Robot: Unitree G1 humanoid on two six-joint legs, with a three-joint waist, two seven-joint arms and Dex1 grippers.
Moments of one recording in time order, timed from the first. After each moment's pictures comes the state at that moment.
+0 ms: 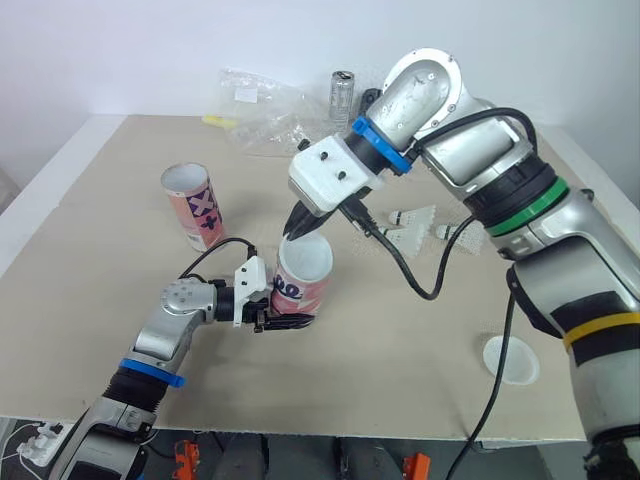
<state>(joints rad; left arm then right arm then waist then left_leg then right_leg) -0.42 0.44 -0.21 0.18 -0.27 0.07 -1.19 -1.54 -0.54 0.76 0.44 0.26 -0.07 1.58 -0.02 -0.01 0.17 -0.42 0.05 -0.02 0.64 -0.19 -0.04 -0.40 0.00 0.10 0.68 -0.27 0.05</state>
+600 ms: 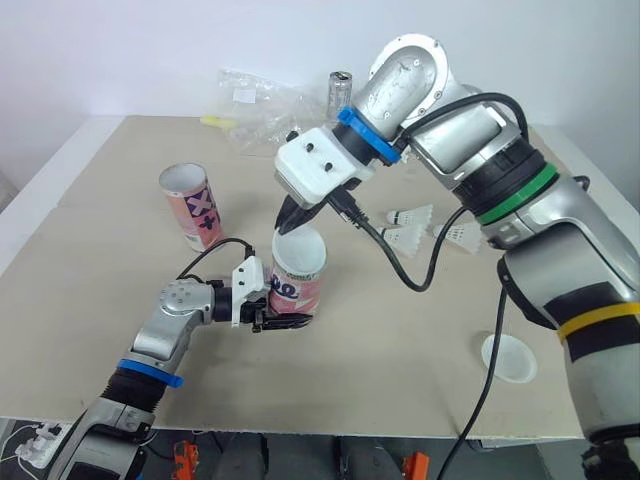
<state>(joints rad) -0.42 0.45 -0.21 0.19 -0.28 0.06 -1.19 -1.61 -0.51 0.79 0.52 0.27 -0.11 1.58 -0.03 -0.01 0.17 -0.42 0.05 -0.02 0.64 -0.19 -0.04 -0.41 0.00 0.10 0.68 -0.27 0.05</state>
